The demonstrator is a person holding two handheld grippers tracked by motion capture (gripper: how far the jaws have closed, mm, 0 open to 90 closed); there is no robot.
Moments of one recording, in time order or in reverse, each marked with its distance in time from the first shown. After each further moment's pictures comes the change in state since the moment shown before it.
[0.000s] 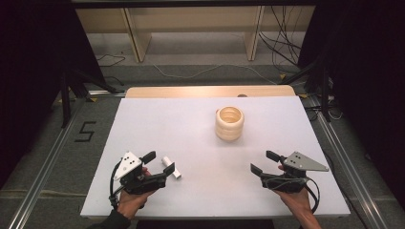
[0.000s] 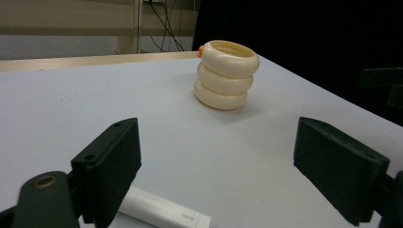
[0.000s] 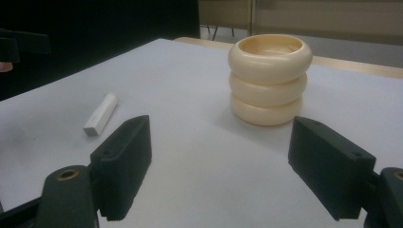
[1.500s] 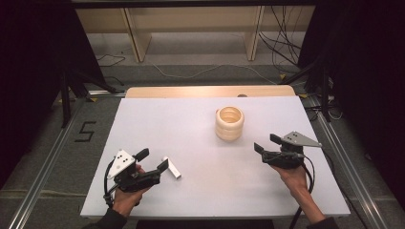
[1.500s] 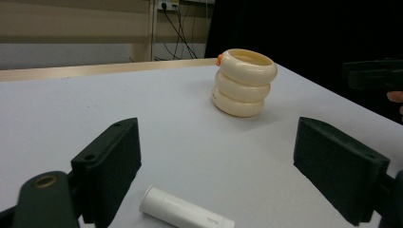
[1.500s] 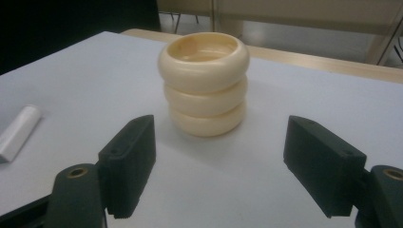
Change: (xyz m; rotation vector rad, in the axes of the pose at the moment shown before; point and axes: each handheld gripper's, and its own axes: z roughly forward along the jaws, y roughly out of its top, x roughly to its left) left arm 0.012 0.003 -0.007 -0.029 0.050 0.007; right arm -0.045 0.020 0.037 0.063 -0.151 0.025
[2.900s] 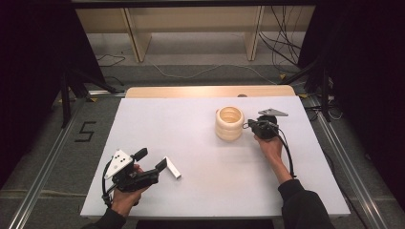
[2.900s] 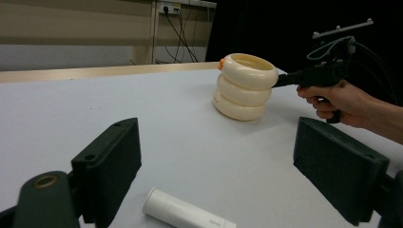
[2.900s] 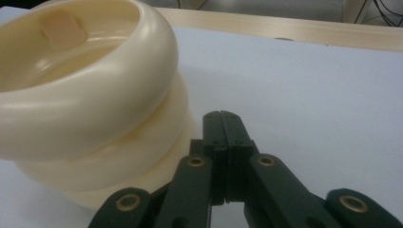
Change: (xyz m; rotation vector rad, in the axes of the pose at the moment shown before) left arm 0.003 0.001 -0.003 -0.013 0.002 -0.013; right arm -0.041 0.012 0.127 0.148 -0.114 0.083
